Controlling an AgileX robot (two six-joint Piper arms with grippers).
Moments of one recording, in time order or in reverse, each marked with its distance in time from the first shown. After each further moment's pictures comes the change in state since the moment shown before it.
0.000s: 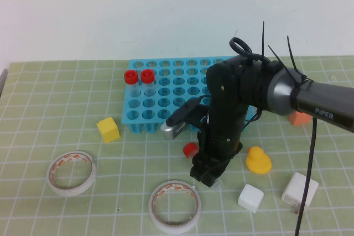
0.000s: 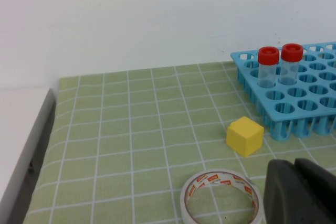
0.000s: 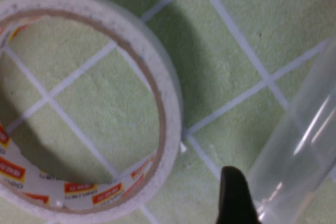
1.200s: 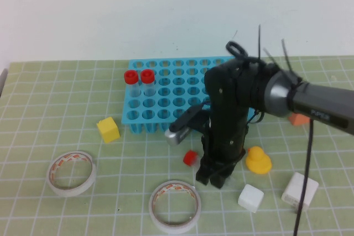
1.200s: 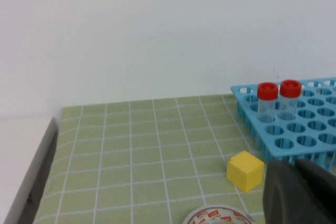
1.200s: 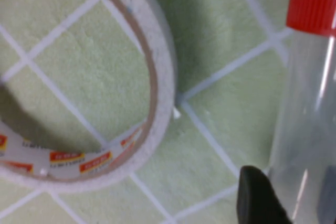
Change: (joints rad) right arm 0.000 0.019 -0.012 -0.036 0.065 0.008; left arm -0.005 0.000 0.000 0.000 -0.085 -0.020
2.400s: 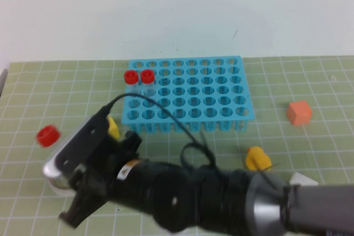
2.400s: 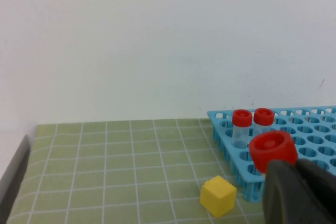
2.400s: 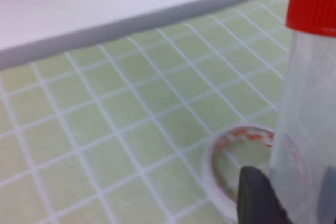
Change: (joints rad) right arm 0.436 -0.242 0.405 0.757 -1.334 -0.559; left arm -0.052 0.000 0.000 0.000 -0.061 -0.070
